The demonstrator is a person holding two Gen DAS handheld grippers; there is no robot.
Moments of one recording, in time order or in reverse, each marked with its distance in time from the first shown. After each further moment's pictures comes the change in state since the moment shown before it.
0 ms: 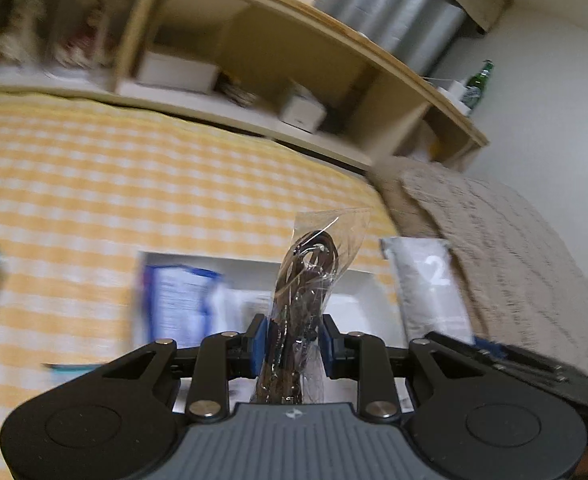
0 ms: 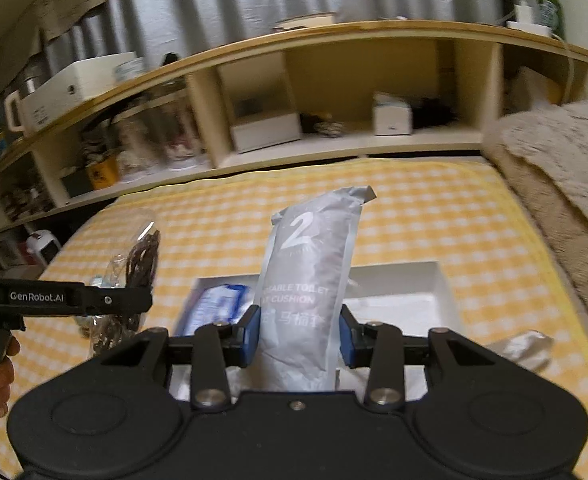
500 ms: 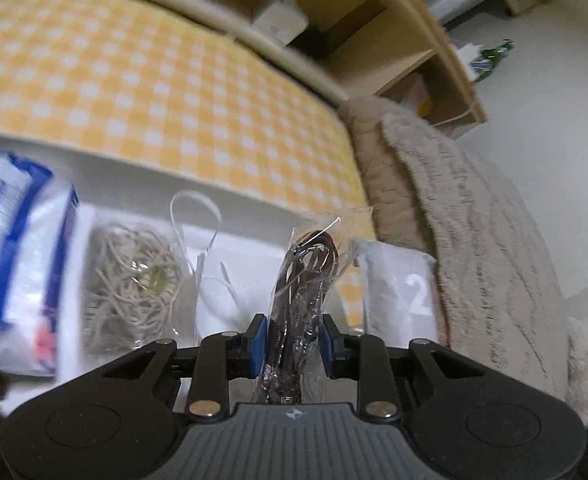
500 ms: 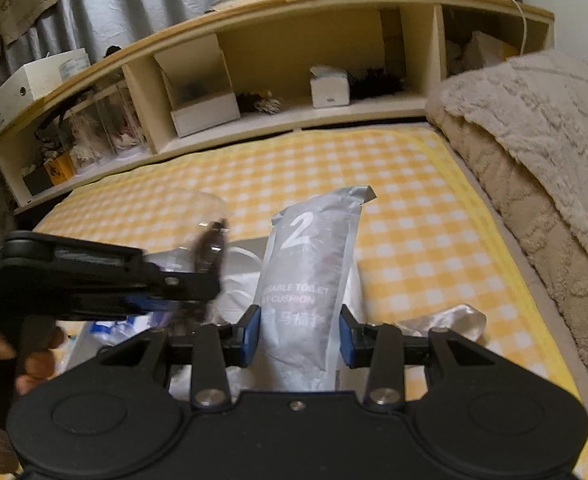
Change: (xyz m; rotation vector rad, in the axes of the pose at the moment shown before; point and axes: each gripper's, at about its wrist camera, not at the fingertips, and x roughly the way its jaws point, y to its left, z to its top) left arm 0.147 -0.046 -0.021 -0.196 0.182 -0.167; right arm 0.012 -0.088 -0.018 0.052 0.059 -0.057
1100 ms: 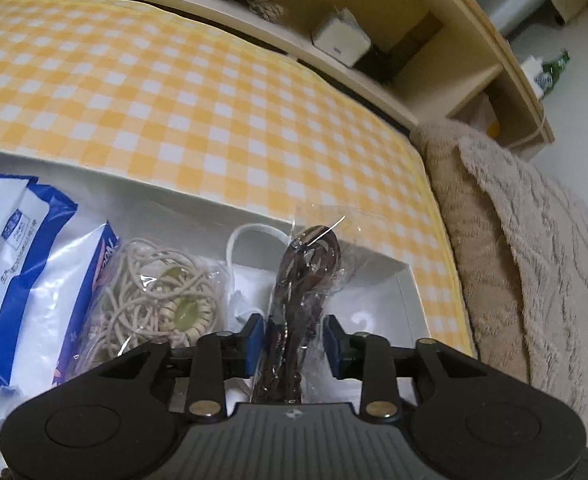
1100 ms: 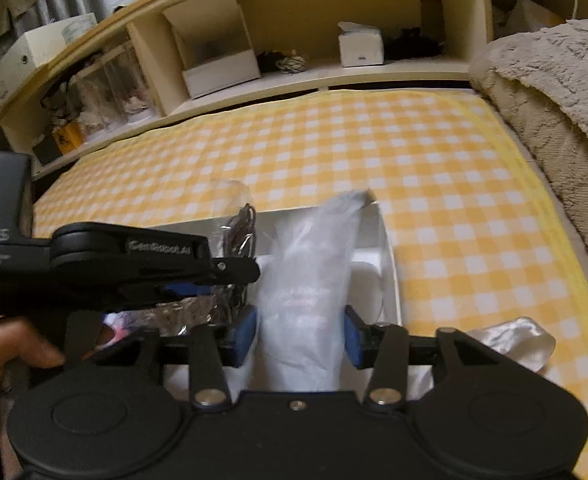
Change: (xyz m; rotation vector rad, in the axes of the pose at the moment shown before) left arm 0.032 0.020 0.010 -0.012 -0.100 0.218; right arm 0.080 -0.002 0.006 -0.045 0.091 0.071
